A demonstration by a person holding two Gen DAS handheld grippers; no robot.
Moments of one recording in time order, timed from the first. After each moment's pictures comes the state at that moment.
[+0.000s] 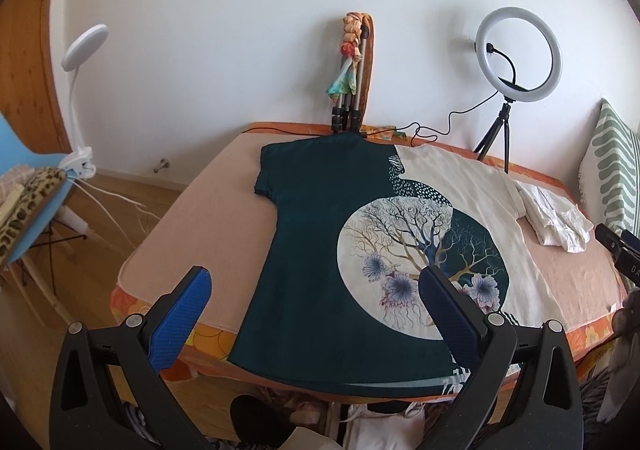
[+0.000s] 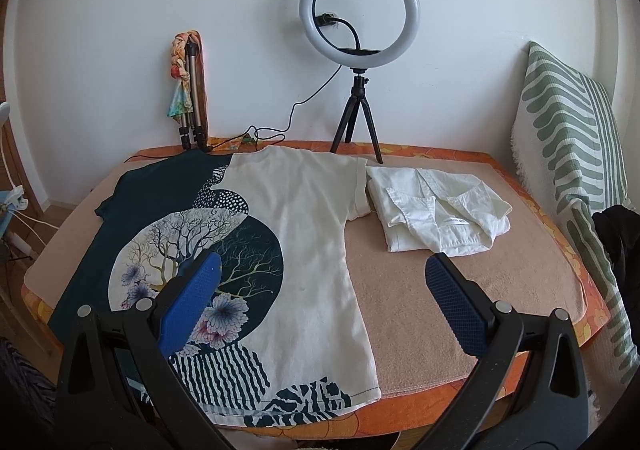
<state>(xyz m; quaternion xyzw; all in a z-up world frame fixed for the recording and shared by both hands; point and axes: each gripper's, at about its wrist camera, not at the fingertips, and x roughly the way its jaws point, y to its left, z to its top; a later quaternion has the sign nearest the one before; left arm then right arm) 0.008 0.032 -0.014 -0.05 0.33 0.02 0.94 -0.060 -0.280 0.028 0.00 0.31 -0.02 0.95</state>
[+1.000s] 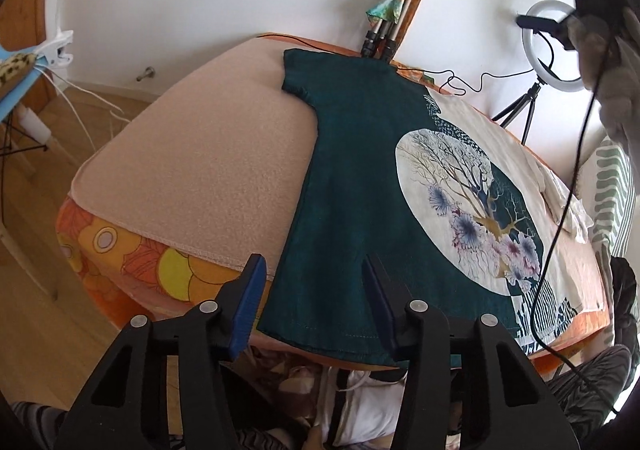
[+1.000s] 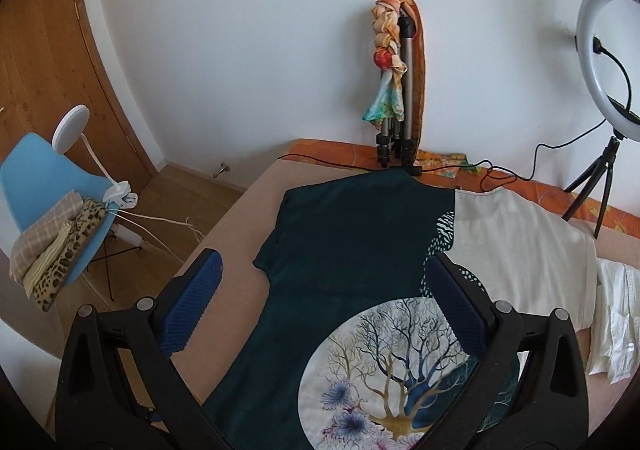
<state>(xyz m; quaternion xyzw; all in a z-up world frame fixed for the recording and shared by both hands) 0.033 0.110 -0.123 -0.14 0.42 -0.03 0.90 0.150 -0.013 0.079 0.01 0.40 0.24 0.89</state>
